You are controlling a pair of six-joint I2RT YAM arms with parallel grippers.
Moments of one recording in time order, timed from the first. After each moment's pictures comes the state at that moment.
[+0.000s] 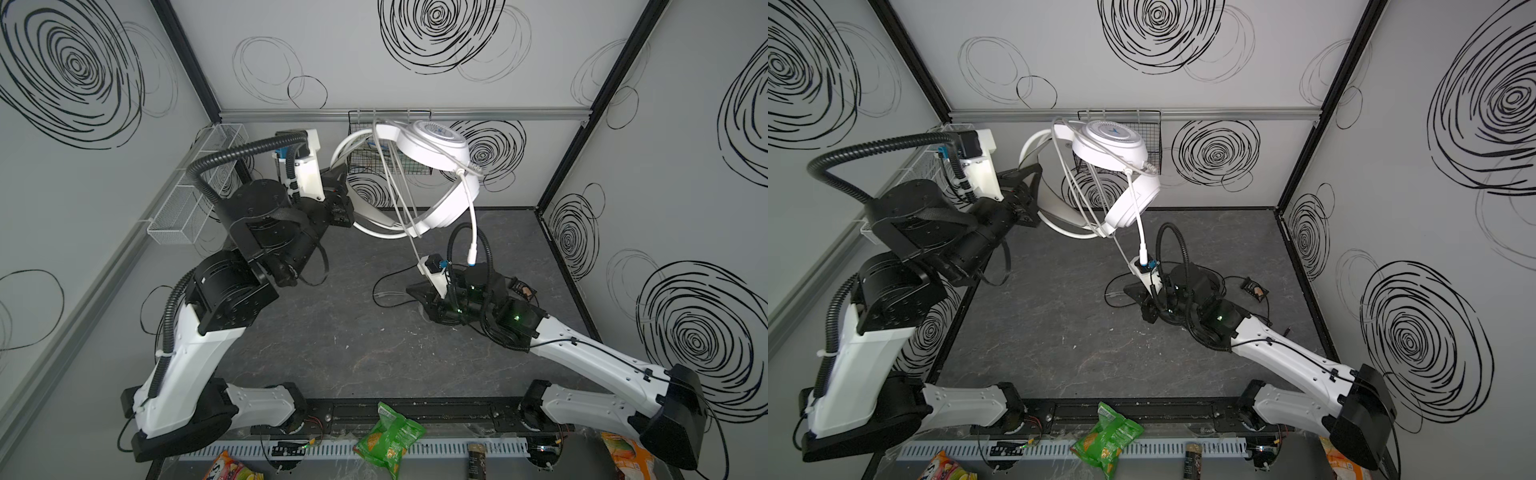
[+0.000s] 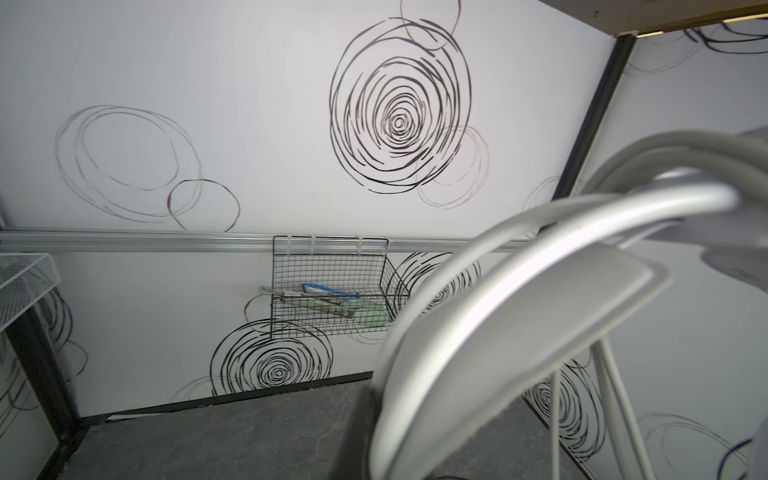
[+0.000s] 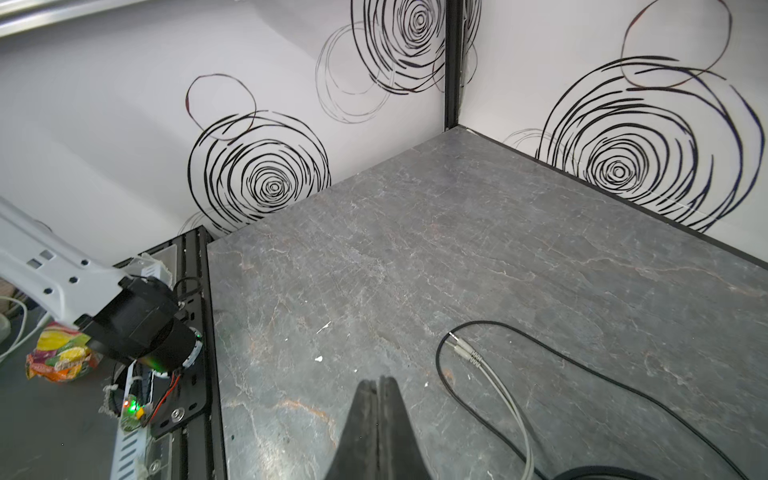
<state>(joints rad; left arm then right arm) -0.81 1.26 1.99 -0.68 -0.57 -0.16 0.93 1.09 0.84 -0.07 -0.23 0.06</state>
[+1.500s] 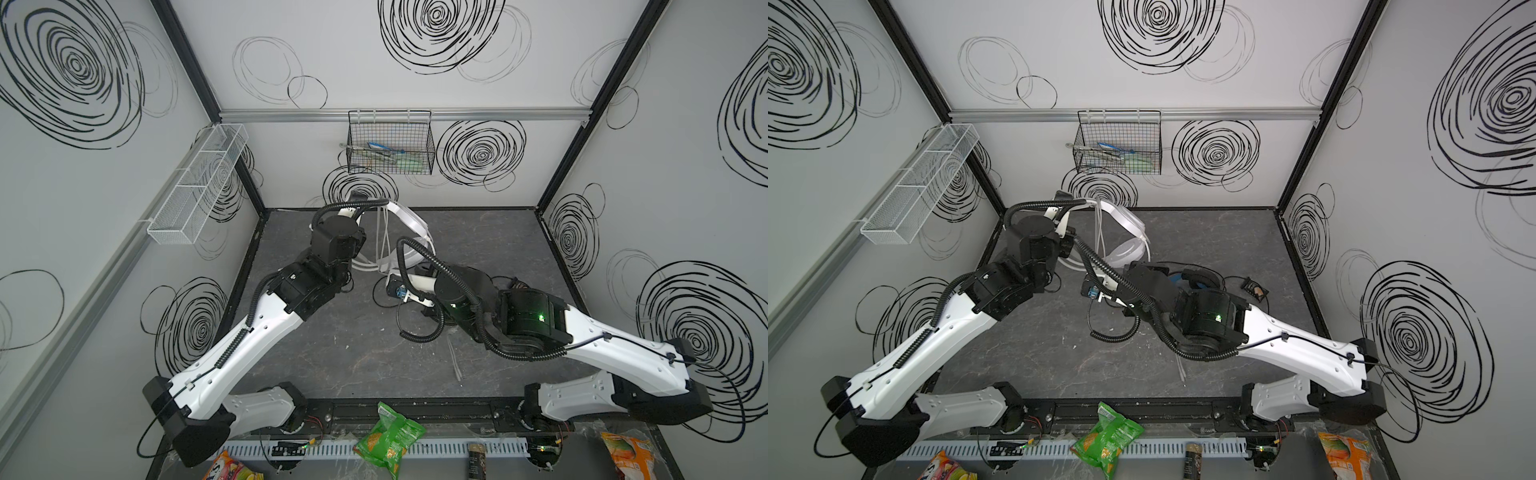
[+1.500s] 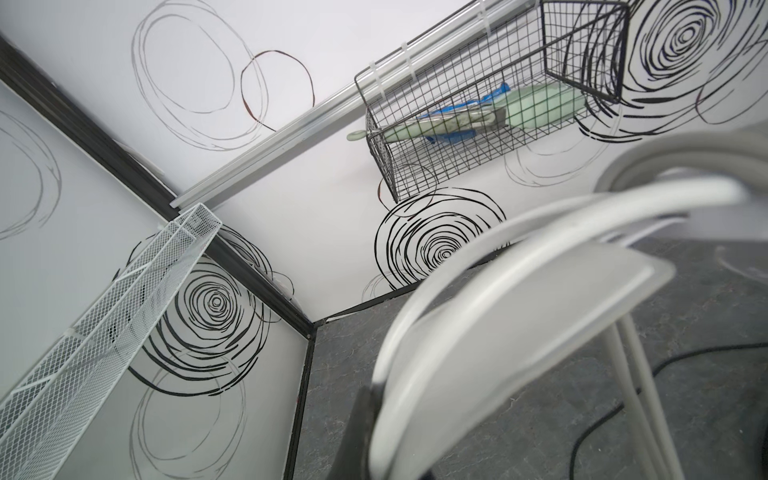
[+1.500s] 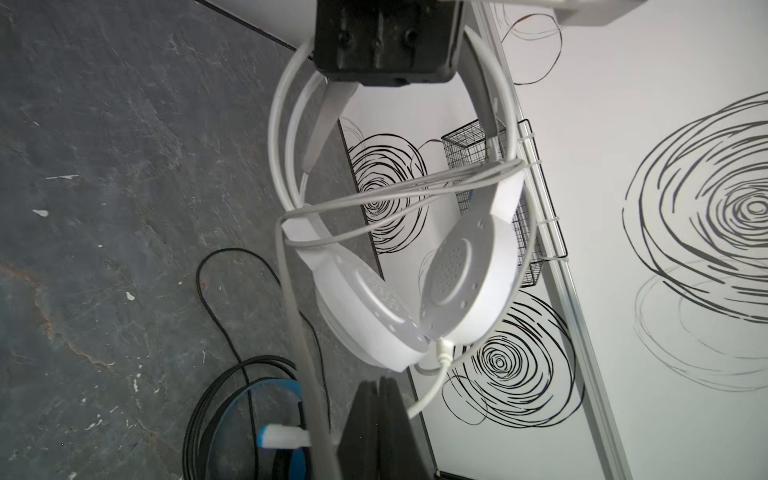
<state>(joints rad) -0.68 1.19 1.33 -0.42 -0.75 0.29 1.32 1.29 1.56 -0.79 0.74 -0.68</state>
